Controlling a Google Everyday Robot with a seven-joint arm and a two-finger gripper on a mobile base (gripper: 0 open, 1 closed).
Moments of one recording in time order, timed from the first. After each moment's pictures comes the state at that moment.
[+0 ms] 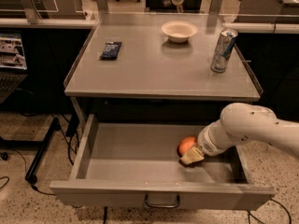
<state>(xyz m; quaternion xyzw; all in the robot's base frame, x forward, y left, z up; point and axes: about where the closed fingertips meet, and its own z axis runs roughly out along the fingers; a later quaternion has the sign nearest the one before) 0.518 -0.164 0.613 -0.41 0.88 0.09 0.20</state>
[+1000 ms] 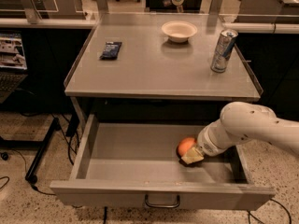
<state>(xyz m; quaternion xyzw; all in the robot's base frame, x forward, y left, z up) 0.515 -0.159 0.614 -0.43 0.88 0.10 0.19</state>
